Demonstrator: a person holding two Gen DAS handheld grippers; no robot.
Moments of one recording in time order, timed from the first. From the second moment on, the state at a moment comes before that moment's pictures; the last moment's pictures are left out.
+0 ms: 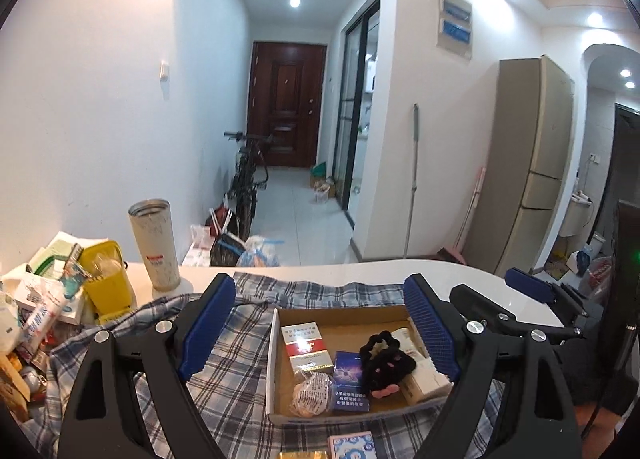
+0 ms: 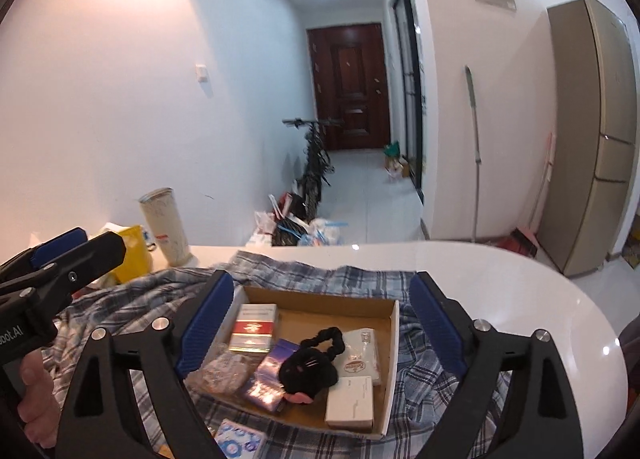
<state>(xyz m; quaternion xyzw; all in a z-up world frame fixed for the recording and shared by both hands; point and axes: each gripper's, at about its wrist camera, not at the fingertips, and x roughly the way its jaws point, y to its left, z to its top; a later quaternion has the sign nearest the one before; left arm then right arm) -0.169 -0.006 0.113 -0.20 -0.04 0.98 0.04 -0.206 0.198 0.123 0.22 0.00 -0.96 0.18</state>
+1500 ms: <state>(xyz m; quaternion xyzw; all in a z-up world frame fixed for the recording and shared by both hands) -0.123 -0.032 -0.008 -0.27 -0.05 0.96 0.01 -0.163 0.209 0.046 0.25 -0.04 -0.95 0.19</state>
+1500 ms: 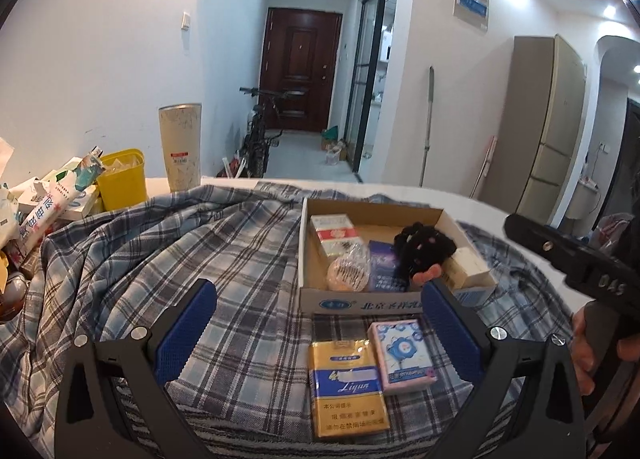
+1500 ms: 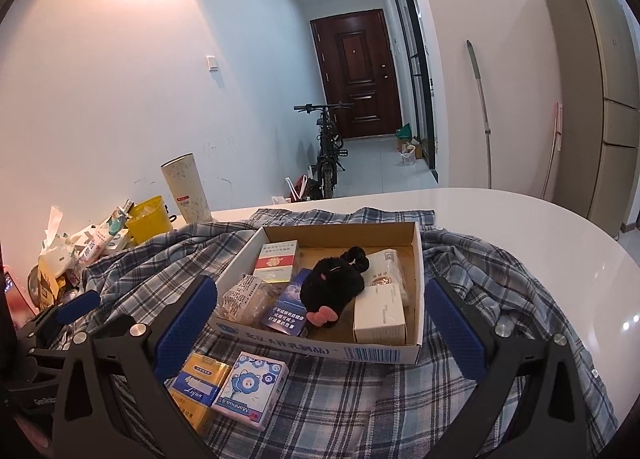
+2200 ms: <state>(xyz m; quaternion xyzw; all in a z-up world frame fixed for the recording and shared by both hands) -0.165 -0.011 -0.076 -0.47 0.00 0.88 0.03 -0.165 0.210 0.045 0.26 -0.04 -0.95 0.19</state>
